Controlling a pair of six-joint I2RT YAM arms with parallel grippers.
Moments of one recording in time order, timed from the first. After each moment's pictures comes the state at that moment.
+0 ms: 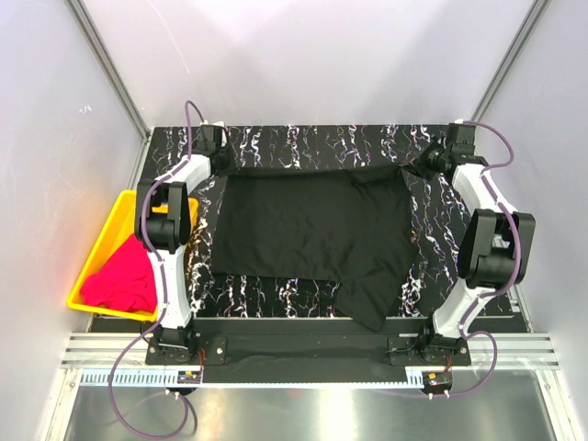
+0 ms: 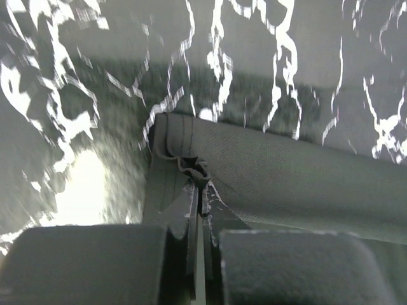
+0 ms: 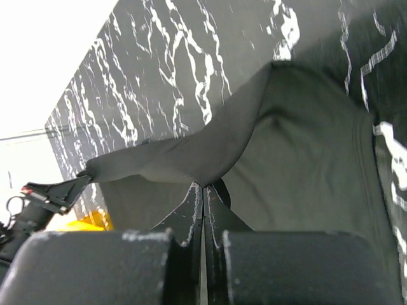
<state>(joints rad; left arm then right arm) -0.10 2.19 1.67 -0.29 0.07 -0.32 -0.12 1.79 1.39 -0.30 -0.36 0.71</state>
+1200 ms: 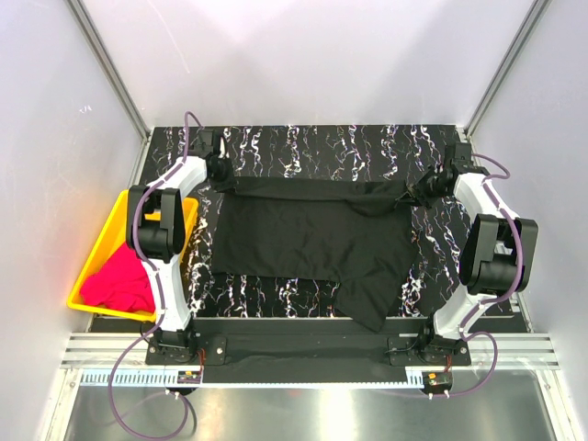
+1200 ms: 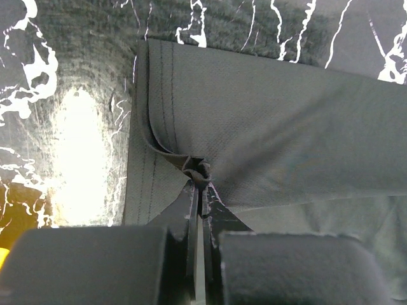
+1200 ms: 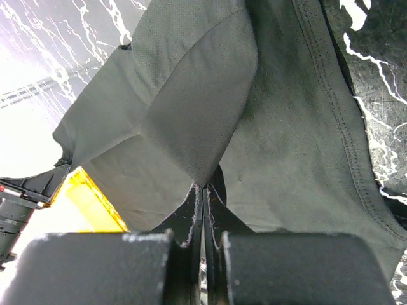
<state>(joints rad) -0.10 2.06 1.57 -0.54 0.14 -0.33 -0.15 1.73 1.27 -0.60 -0.41 0.73</state>
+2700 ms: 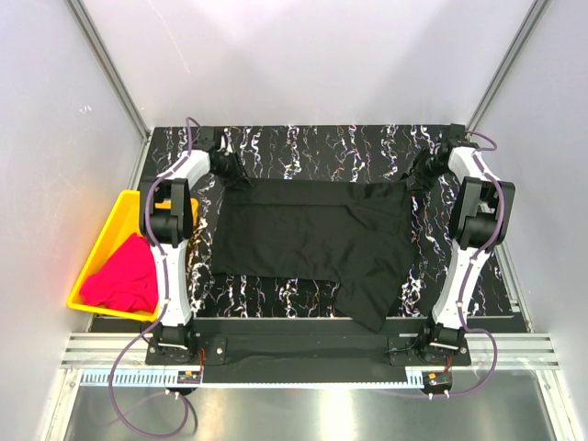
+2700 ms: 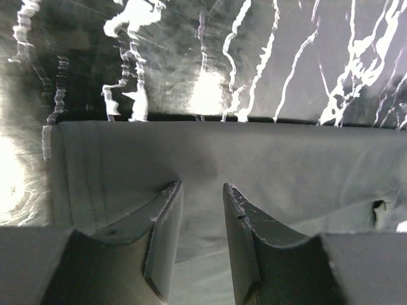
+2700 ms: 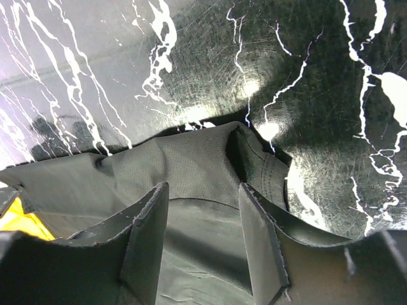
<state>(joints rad) -0.08 2.29 1.81 -0.58 0.39 -0.47 -0.18 2.22 1.79 -0.68 -0.38 0.47</state>
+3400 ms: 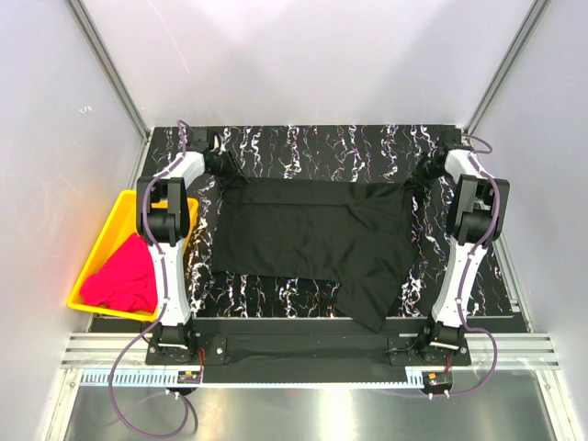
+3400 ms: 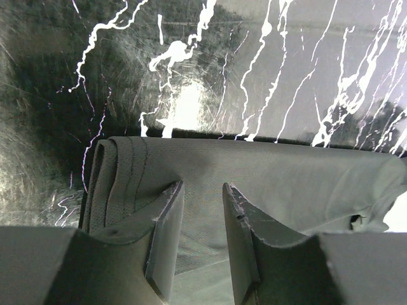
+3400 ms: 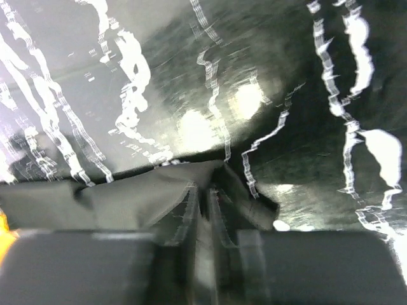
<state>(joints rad) -0.04 2.31 1.79 -0.51 0.42 -0.54 -0.18 2.31 1.81 -0.63 -0.37 0.46</state>
